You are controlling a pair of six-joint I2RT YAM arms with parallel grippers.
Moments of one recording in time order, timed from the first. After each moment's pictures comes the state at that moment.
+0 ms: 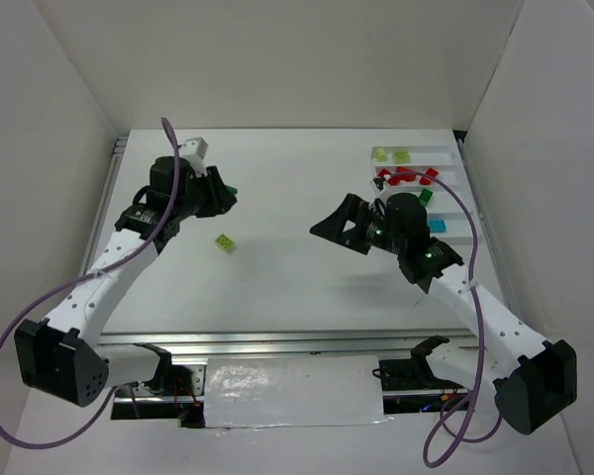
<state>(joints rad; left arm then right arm) -0.25 1.27 1.15 -0.40 0.07 -0.44 0.46 1.02 0.80 -0.17 -0.36 0.82</state>
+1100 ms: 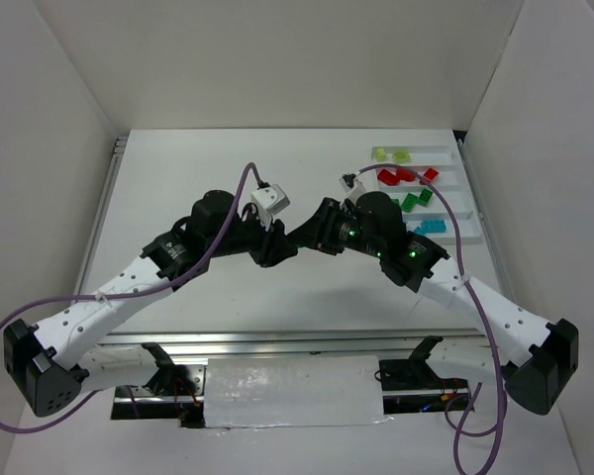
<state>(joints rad) -0.73 1.15 1.07 -0.31 0.34 -0.11 0.73 1.09 0.98 -0.21 -0.21 0.93</state>
